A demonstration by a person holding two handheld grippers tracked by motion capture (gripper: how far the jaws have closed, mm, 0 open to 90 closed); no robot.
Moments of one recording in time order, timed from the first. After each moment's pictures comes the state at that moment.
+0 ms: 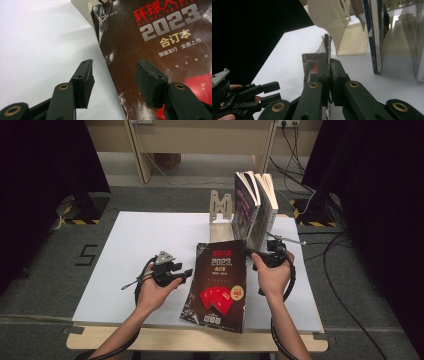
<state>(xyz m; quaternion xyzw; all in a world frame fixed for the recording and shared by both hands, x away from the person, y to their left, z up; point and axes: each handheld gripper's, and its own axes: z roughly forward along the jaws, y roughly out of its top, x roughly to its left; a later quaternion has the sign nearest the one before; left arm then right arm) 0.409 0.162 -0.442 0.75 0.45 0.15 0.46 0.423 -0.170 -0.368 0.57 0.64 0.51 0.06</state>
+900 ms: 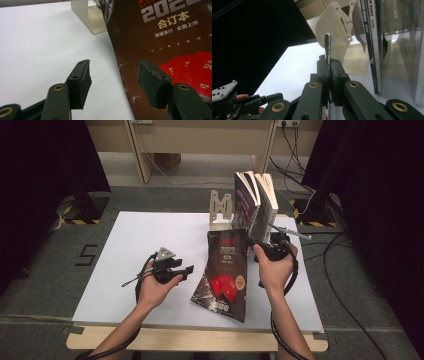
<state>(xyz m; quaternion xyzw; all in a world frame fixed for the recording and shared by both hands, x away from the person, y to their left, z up) 0.414 0.159 -0.433 0.75 0.45 0.16 0.47 0.425 -0.169 -0.342 0.55 0.62 0.55 0.10</state>
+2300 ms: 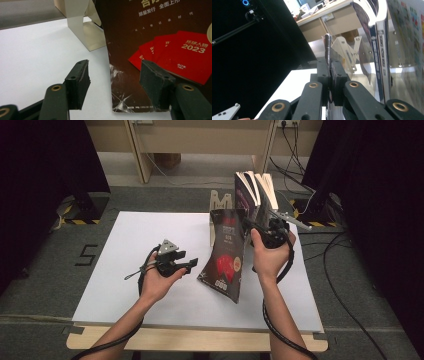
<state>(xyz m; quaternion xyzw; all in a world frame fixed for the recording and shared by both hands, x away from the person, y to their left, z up) 0.425 0.150 -0.415 0.75 0.42 0.17 0.49 0.439 -0.154 -0.311 0.53 0.58 0.60 0.16</state>
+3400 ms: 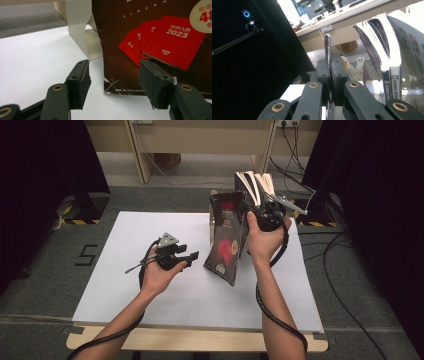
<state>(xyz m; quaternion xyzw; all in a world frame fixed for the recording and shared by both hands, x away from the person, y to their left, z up) 0.439 0.149 -0.400 0.74 0.42 0.17 0.50 0.470 -0.142 -0.288 0.52 0.56 0.62 0.18</state>
